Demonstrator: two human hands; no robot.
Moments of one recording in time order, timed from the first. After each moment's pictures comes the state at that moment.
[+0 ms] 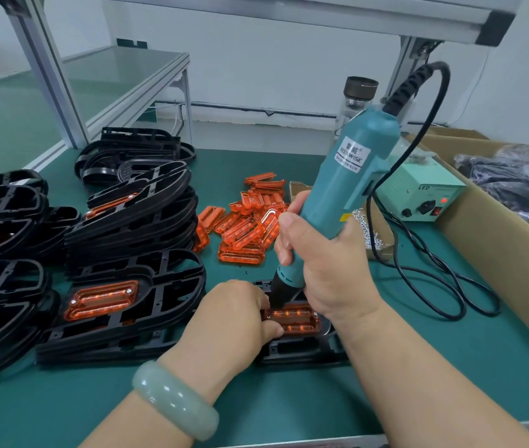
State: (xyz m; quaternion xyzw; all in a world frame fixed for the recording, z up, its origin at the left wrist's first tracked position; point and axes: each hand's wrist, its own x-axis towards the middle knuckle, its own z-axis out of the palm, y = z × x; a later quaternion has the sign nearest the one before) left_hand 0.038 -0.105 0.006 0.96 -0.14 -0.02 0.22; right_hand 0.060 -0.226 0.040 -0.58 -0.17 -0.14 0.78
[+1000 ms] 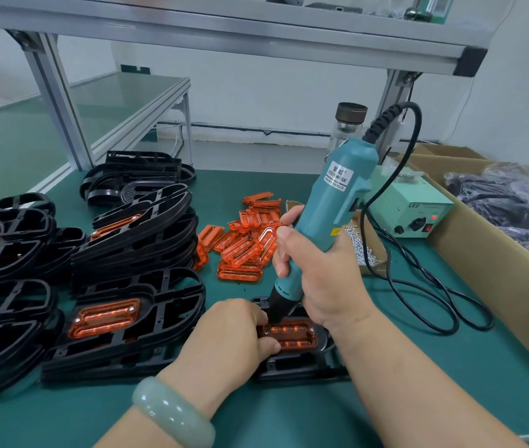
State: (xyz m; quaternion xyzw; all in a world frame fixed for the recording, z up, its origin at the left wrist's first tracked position) left_hand 0.038 -0.102 -0.001 0.96 -0.13 -0.01 0.25; right_hand 0.064 -0.230 0.044 -0.60 -0.15 -0.14 0.77
